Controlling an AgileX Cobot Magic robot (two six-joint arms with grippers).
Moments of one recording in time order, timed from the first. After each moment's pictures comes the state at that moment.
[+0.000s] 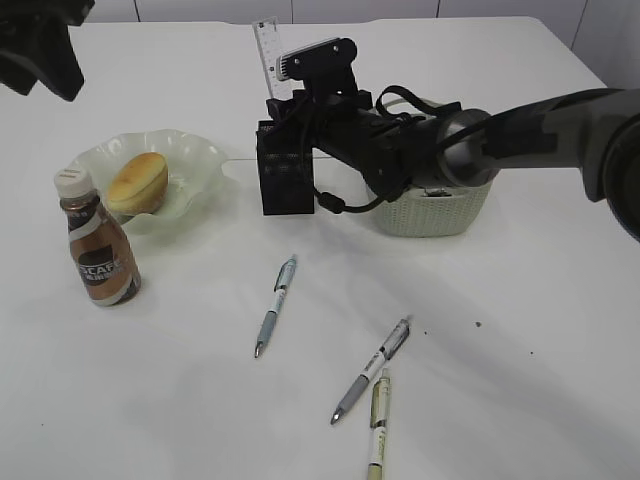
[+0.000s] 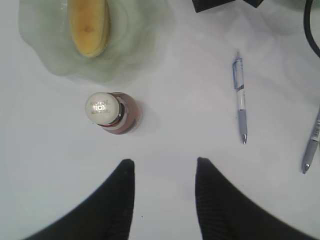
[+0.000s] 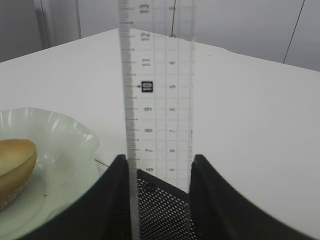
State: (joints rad) left arm -0.41 1.57 -1.62 0.07 1.25 -0.18; right arm 0.45 2.39 -1.75 -0.10 -0.40 -0.02
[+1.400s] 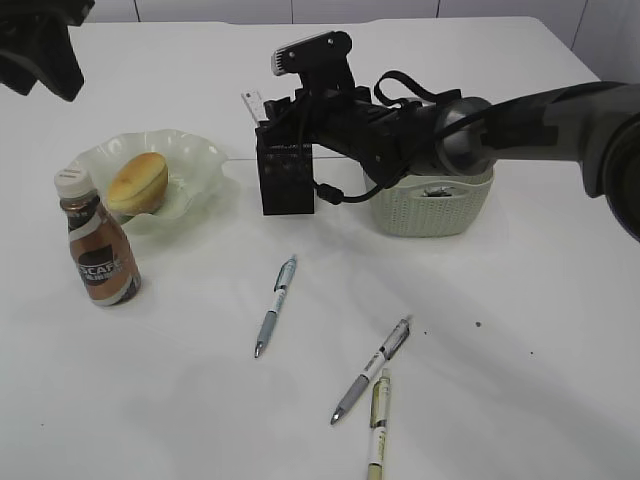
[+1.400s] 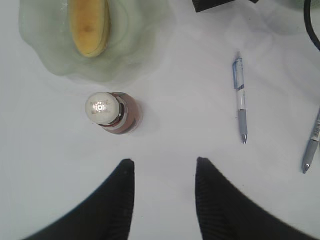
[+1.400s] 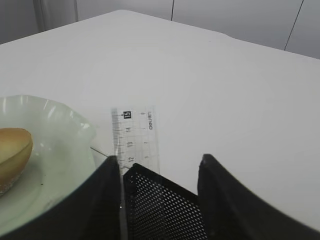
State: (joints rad) left arm -0.41 1.57 -1.62 0.07 1.25 -0.18; right arm 0.44 2.39 -1.80 -0.12 -0.28 -0.02
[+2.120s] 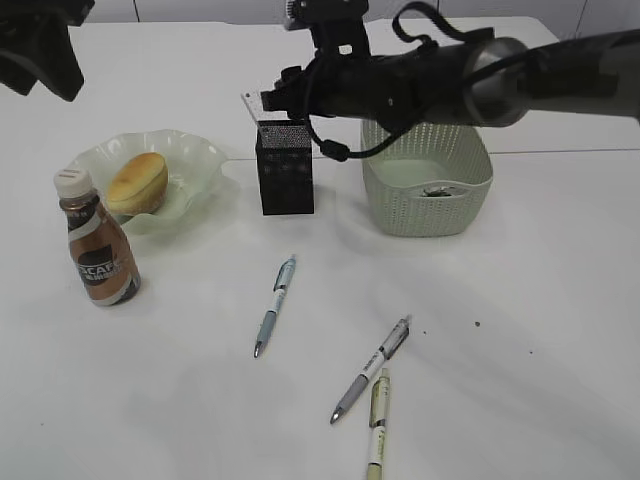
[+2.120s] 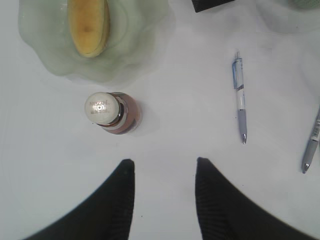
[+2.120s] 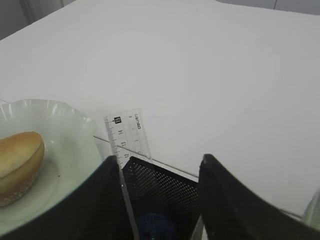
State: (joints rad) left arm -0.41 1.57 -1.62 0.07 1.25 -0.18; right arm 0.44 2.27 -1.81 -0.10 -0.04 0.10
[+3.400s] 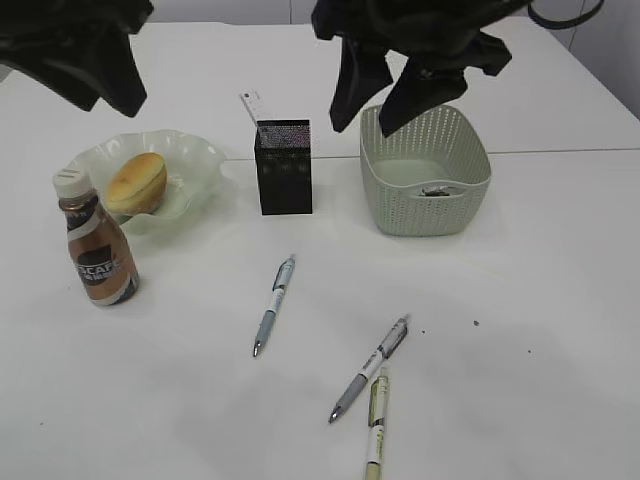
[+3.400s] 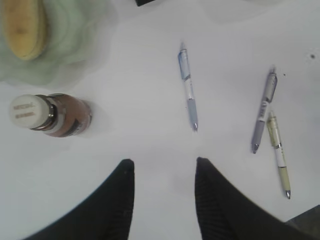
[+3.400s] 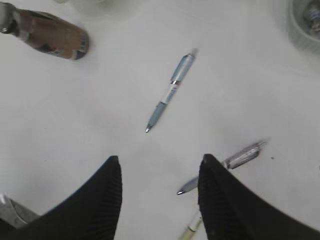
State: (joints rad) left arm -0.52 1.57 -1.62 0.00 1.25 -0.18; right arm 0.45 1.81 -1.81 0.28 1.24 0.12
